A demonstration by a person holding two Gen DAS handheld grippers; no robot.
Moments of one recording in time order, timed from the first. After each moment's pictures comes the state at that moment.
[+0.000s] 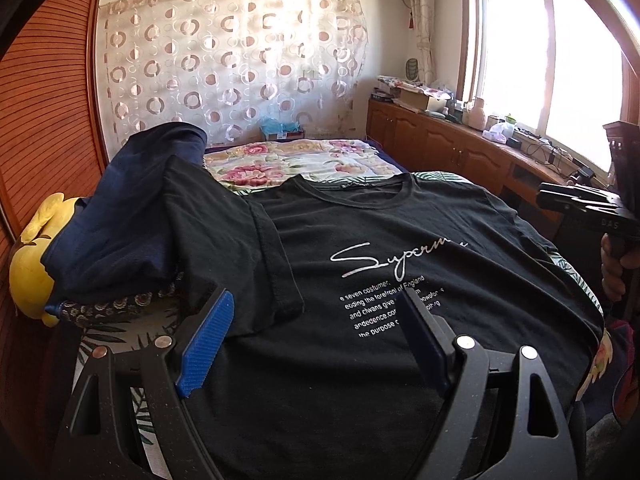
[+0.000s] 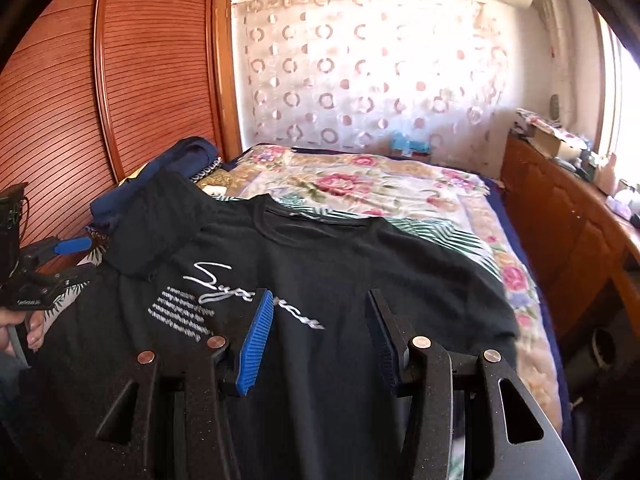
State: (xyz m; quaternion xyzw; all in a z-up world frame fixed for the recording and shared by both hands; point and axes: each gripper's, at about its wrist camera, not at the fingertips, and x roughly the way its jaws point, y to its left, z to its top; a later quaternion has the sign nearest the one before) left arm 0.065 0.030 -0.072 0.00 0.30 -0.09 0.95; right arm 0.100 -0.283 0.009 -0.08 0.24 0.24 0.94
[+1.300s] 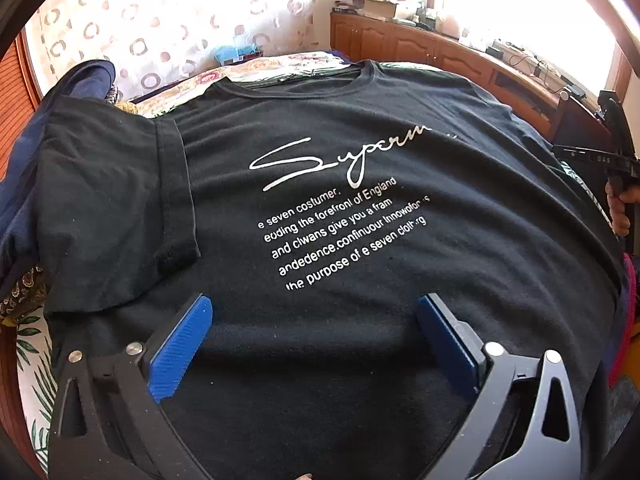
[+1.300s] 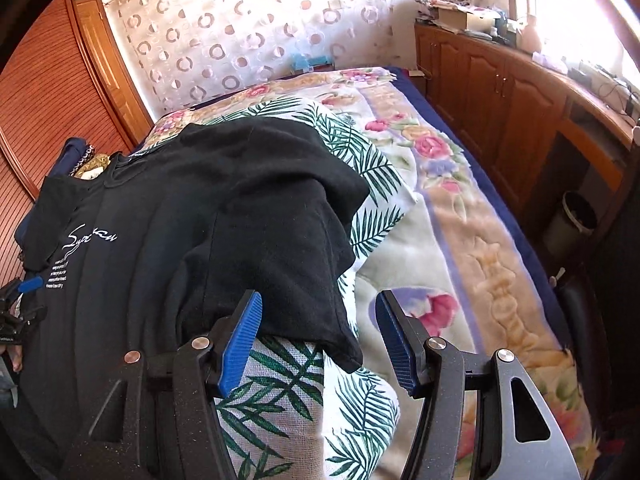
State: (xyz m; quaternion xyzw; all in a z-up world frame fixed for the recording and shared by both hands) left arm 0.104 -0.030 -0.132 0.07 0.44 -0.14 0.88; right arm 0.121 -0.374 -0.020 0.04 0.39 0.13 0.91
